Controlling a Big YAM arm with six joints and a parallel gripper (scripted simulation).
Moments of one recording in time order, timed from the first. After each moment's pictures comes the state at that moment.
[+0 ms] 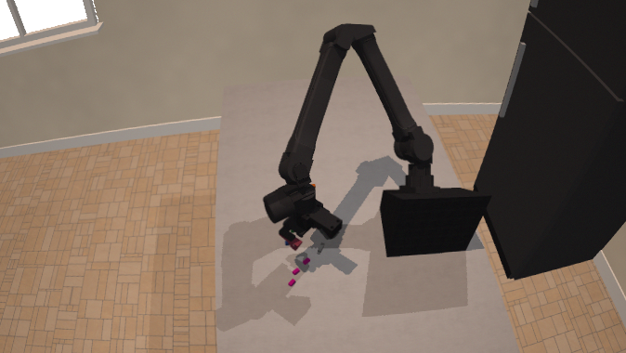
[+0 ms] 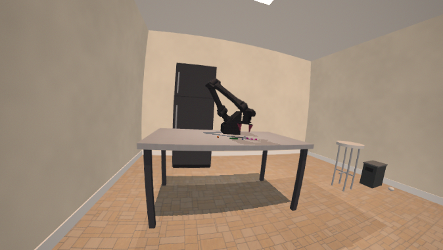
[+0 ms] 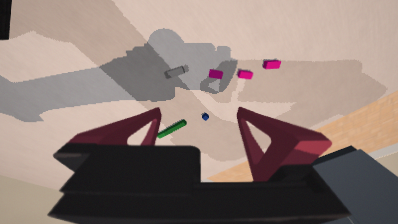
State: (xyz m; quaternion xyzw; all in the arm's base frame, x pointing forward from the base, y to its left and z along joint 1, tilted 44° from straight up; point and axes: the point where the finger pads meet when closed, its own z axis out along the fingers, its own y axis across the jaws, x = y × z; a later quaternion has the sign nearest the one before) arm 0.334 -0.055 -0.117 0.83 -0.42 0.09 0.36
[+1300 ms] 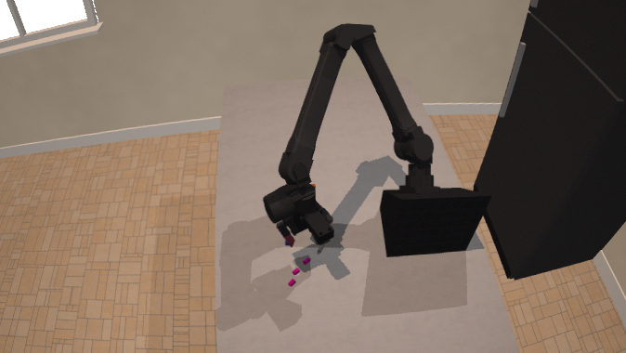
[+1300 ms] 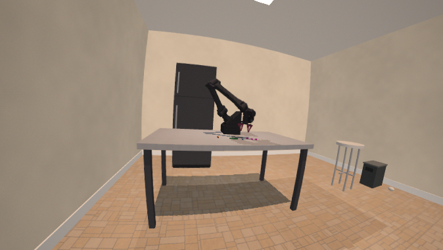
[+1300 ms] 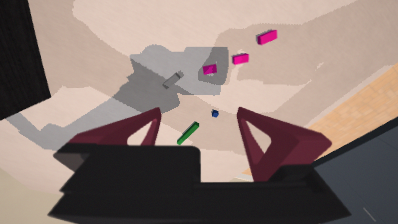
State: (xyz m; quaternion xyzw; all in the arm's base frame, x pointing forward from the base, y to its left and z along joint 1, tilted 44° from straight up) arm 0.334 -0.055 -0.117 0.75 -0.55 0.15 0.34
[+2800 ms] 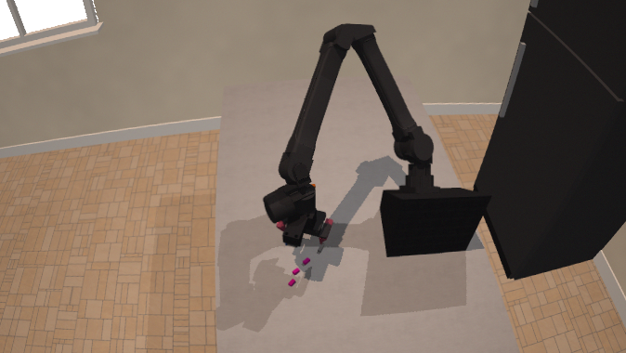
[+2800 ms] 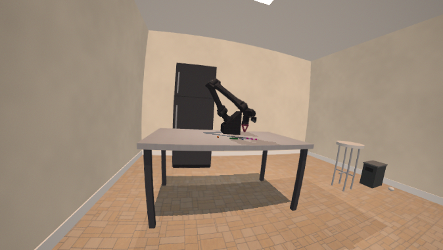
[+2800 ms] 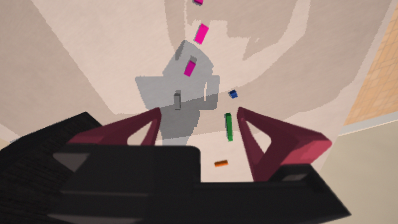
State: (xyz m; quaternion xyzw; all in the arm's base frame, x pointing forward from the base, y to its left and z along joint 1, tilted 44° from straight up) arm 0.334 -0.055 -0.117 0.45 -0.81 0.28 0.25
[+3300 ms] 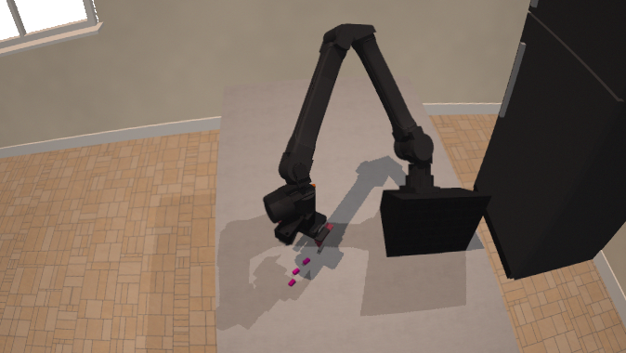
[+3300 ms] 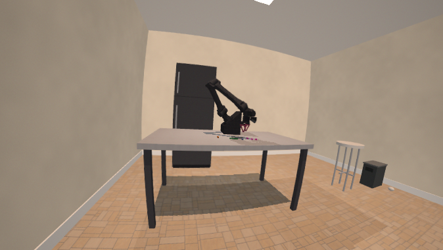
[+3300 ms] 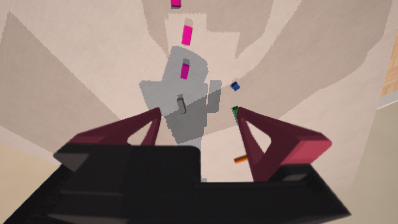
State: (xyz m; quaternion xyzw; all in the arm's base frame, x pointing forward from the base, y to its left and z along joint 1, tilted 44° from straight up) arm 0.334 -0.055 -0.117 0.35 -0.86 0.30 0.22
